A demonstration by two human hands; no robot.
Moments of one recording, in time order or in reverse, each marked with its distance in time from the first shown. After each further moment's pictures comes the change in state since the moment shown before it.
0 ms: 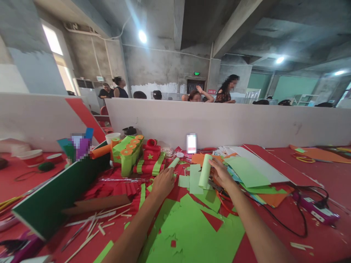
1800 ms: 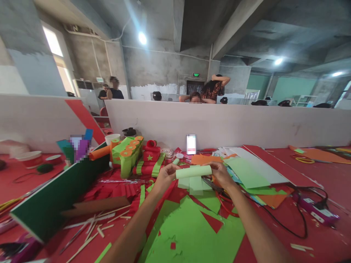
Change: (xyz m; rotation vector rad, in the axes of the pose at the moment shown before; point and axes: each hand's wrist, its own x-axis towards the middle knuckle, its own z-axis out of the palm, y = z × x) left_hand 0.005 0.026 -0.024 -1.272 -0.029 -0.086; right_hand -0.002 -0.003 -0.003 -0.315 -0.155 -0.178
